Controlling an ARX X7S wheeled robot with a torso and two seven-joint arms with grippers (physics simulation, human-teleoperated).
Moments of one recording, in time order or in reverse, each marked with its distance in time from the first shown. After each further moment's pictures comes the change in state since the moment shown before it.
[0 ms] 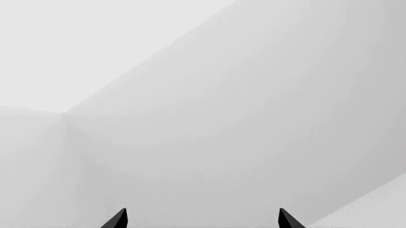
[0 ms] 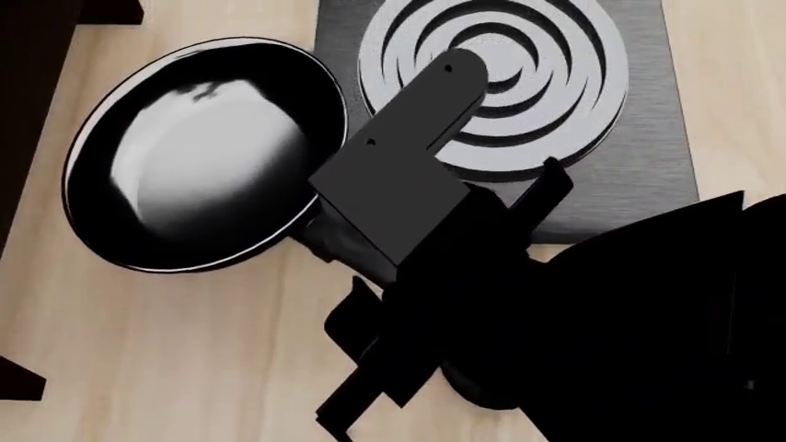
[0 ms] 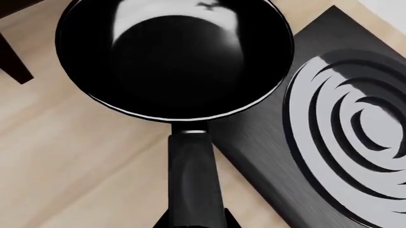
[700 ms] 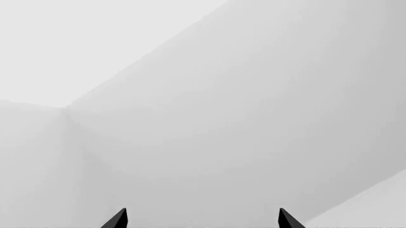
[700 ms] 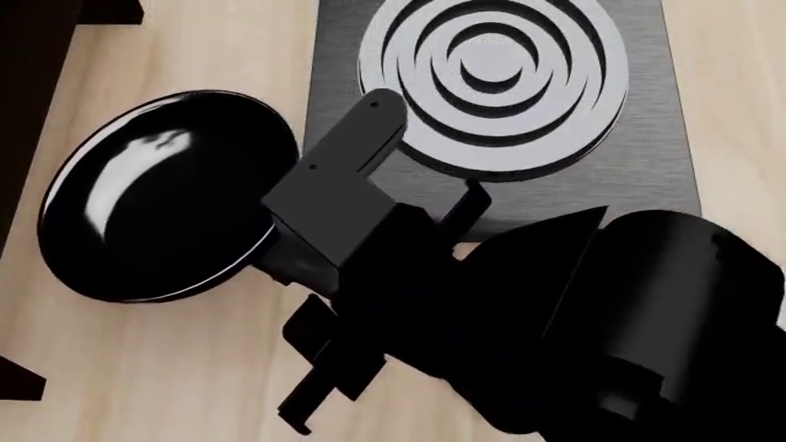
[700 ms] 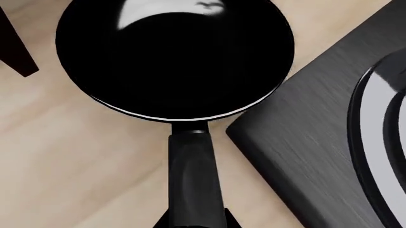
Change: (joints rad) left arm 0.024 -0.037 0.000 0.010 -0.047 0.024 -0.031; right arm -0.058 -0.130 -0.154 0.150 -0.323 -0.128 -0.272
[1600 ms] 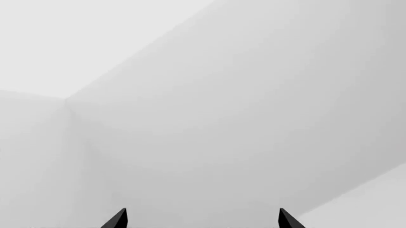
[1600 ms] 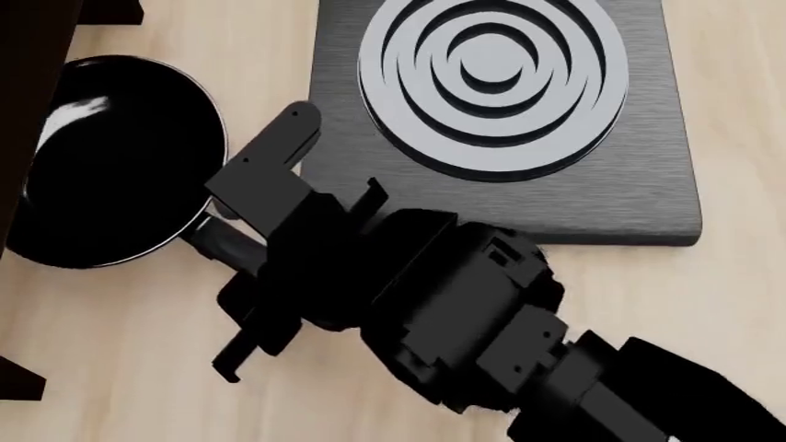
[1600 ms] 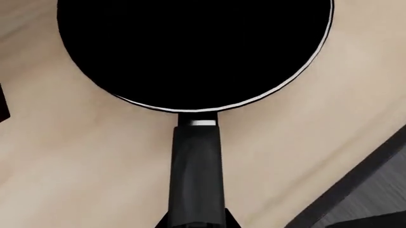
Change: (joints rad) left arm 0.041 -0.053 0.005 0.015 -0.044 0.028 -0.036; right arm -0.068 -0.325 -0.168 0.588 -0.409 -0.405 -0.422
